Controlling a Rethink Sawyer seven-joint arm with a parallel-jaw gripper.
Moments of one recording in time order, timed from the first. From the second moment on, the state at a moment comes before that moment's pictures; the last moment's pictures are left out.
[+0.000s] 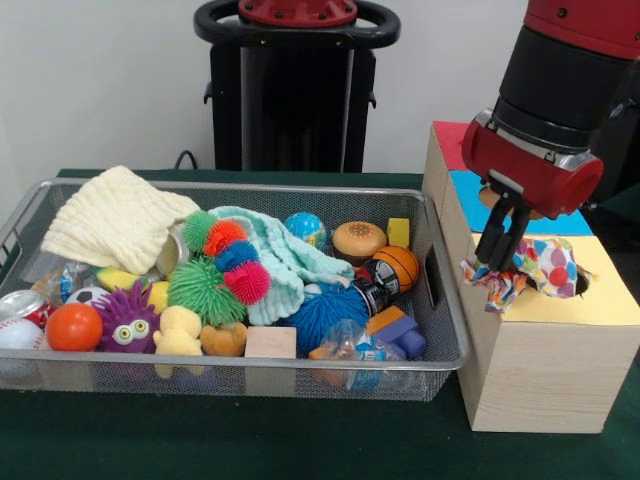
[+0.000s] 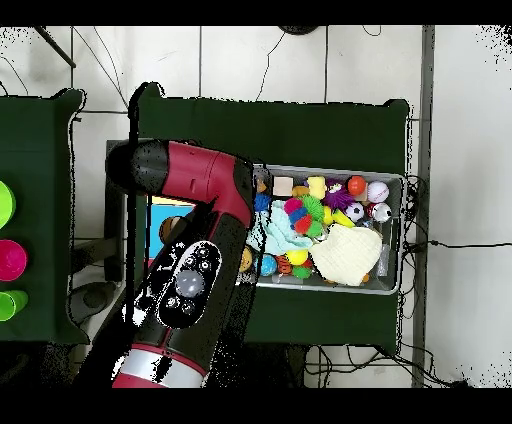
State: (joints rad) arm 0.27 -0.33 -0.54 1.18 0.43 0.76 2.49
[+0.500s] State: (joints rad) arm 0.27 -0.33 -0.52 1.18 0.45 0.76 2.49
